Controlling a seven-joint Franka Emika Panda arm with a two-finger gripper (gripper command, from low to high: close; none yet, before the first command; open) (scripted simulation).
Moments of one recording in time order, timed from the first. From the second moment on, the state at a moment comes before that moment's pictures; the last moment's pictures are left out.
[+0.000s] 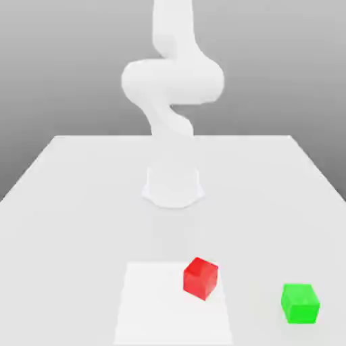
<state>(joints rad) -0.01 -0.72 0.02 -2.35 0.02 2.35 0.86</state>
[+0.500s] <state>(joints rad) -0.06 -0.16 0.19 -2.70 0.05 2.70 1.35</state>
